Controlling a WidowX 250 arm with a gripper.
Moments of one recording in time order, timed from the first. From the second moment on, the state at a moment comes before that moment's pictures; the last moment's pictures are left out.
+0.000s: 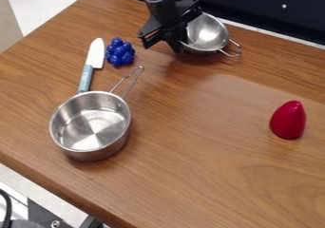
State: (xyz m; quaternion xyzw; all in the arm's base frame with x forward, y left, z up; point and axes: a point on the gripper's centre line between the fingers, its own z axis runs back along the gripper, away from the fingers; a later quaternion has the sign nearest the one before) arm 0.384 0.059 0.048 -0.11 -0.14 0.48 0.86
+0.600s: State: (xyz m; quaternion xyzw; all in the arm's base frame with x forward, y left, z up) arm 0.364 0.068 0.049 -0.09 -0.10 0.46 0.88
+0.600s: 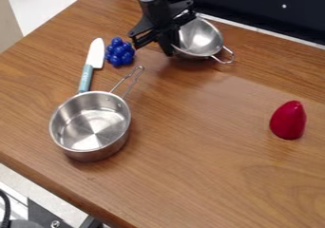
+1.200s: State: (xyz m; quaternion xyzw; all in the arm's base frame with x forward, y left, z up) arm 0.361 0.070 0.045 -0.05 -0.11 0.47 0.87
